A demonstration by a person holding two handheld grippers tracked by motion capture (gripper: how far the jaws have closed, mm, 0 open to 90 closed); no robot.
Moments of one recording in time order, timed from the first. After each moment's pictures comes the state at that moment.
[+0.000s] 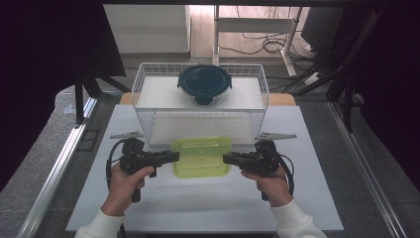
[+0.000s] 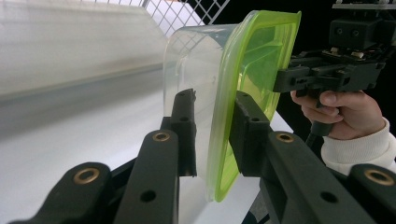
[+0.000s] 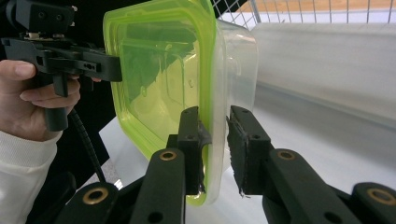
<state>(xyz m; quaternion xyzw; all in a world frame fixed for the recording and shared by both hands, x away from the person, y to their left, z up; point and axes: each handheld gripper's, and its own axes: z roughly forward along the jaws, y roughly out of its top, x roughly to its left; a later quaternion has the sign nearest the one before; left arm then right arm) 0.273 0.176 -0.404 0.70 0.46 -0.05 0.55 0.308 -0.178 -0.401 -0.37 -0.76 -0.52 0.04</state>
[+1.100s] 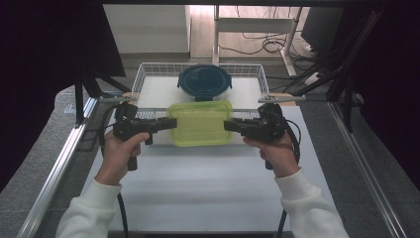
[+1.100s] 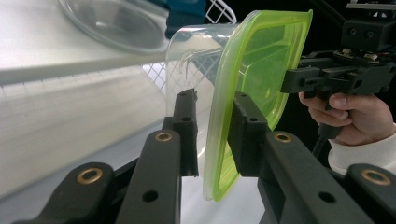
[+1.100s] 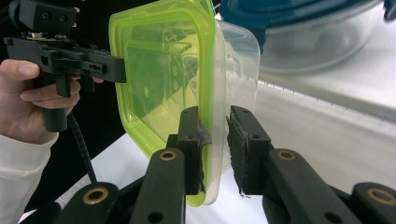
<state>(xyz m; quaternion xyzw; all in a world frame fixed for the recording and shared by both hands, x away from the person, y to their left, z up) 0.314 0.187 -0.332 0.69 0.43 -0.02 0.58 0.338 -0.166 -0.311 -0.35 -0.77 -0.53 -0.02</state>
